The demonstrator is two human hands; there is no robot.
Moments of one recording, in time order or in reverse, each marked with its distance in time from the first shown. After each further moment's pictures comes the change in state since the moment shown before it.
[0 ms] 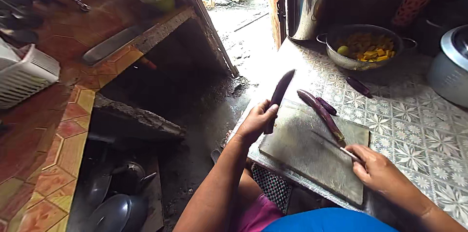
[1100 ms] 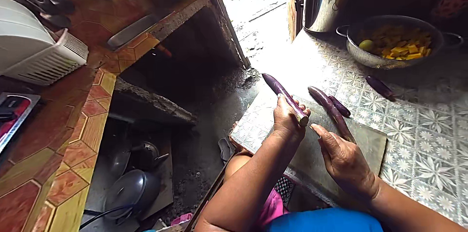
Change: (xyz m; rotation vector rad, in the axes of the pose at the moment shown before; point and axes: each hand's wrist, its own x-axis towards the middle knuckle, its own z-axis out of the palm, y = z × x) left_hand 0.018 0.028 0.094 -1.040 0.542 -0.225; right_hand 0.059 -0.049 0.049 -0.014 0.381 -0.480
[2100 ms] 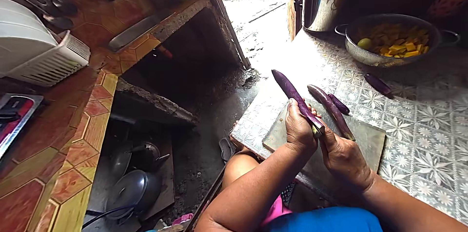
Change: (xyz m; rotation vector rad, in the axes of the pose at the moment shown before) left_hand -0.016 -0.033 -0.002 0.021 -0.060 0.103; right_hand -0.006 -0.001 0.007 -0.078 0.022 0.052
